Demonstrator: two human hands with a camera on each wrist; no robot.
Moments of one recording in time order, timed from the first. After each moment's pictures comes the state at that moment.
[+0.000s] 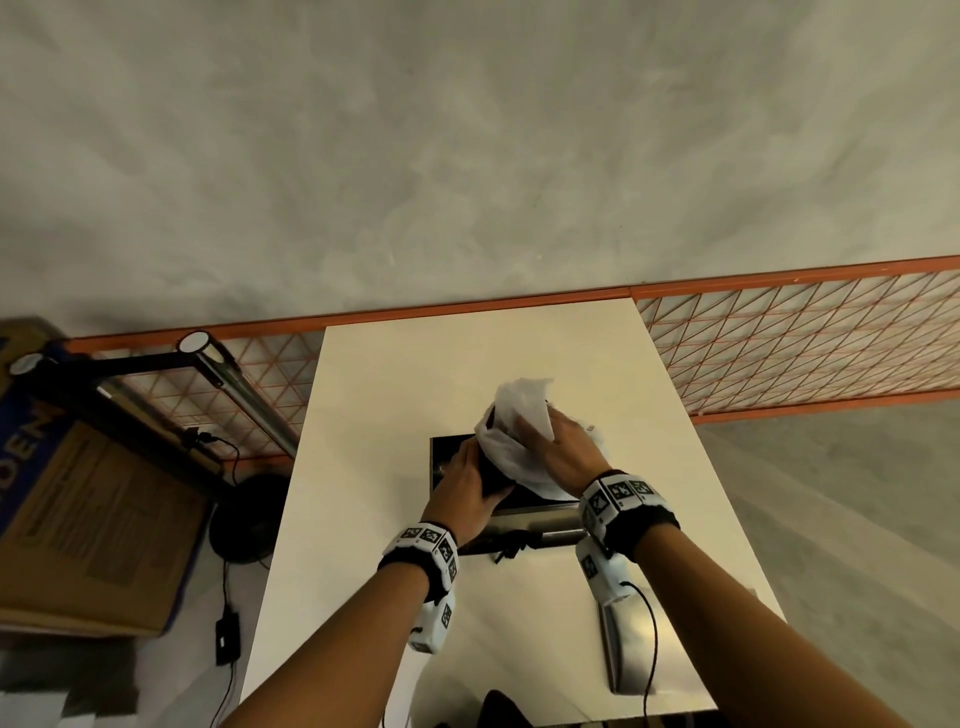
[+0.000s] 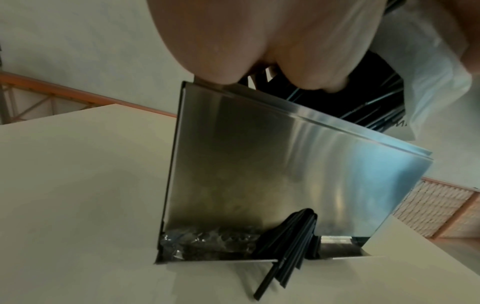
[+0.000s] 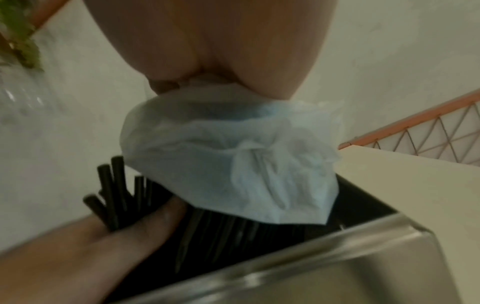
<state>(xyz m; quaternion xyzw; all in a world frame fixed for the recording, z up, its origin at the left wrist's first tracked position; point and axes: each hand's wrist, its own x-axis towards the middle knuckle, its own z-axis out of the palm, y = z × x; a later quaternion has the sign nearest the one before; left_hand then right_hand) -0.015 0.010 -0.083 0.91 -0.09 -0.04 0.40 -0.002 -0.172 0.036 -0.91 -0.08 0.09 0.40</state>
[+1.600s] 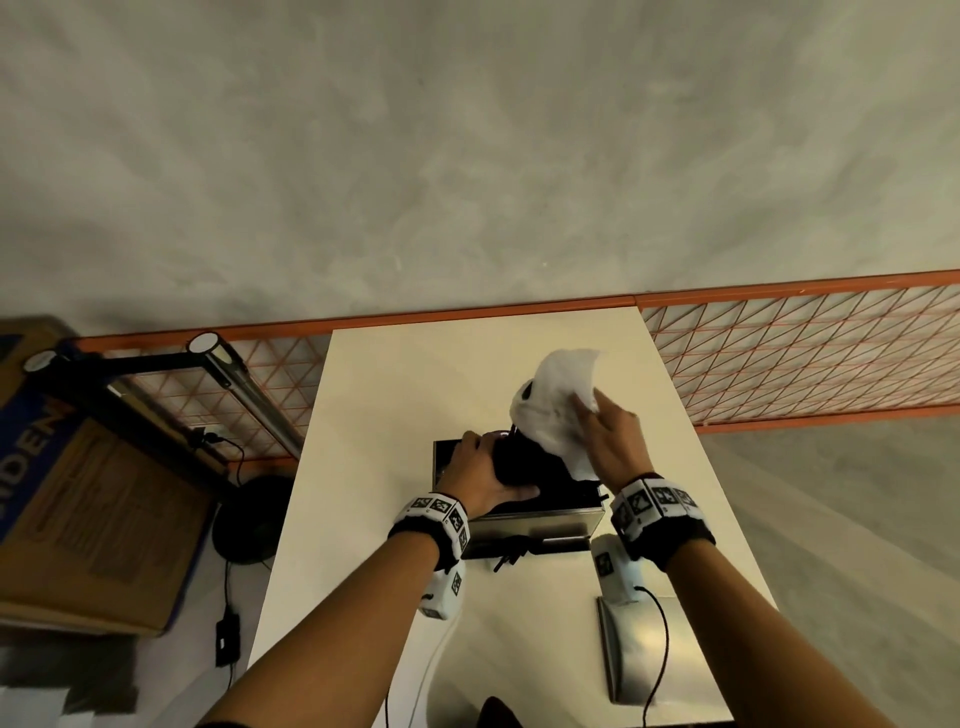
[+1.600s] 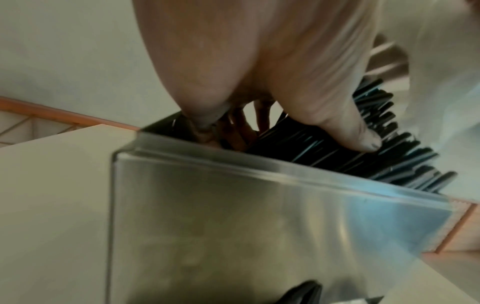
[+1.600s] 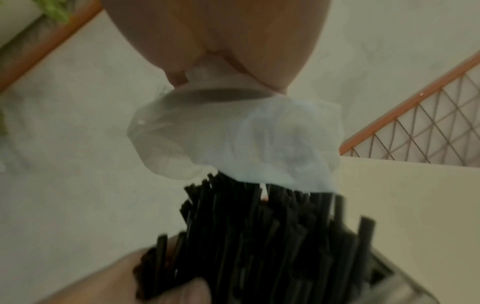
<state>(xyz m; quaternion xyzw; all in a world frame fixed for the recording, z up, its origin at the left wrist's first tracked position) 0.019 0.001 -0.070 0.95 -0.05 -0.15 0.28 0.005 -0.209 0.035 -0.86 0.02 -0.04 0.51</state>
